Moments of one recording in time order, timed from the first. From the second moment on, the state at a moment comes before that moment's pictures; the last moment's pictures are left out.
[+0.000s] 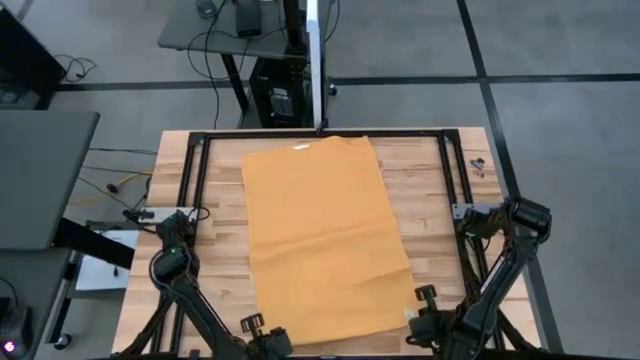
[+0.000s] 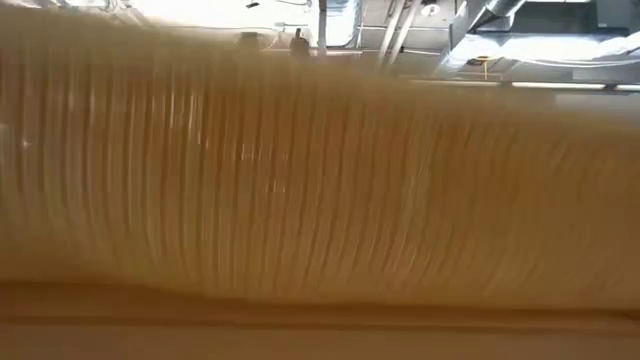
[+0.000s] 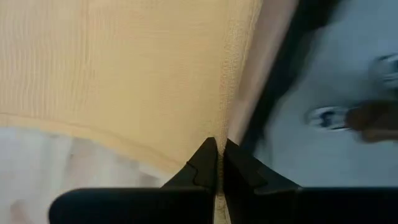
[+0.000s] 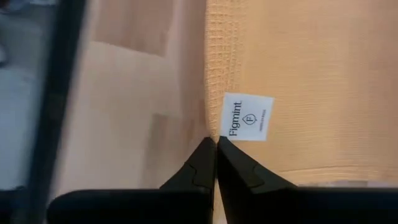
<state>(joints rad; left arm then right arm) -0.91 2.26 2.08 -1.26 -0.20 -1.27 1.10 1.75 1.16 -0.79 0.27 0.85</state>
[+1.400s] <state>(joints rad) -0.48 1.35 1.08 -0.98 -0.11 -0.95 0.19 1.16 0.89 -0.84 -0.09 0.39</state>
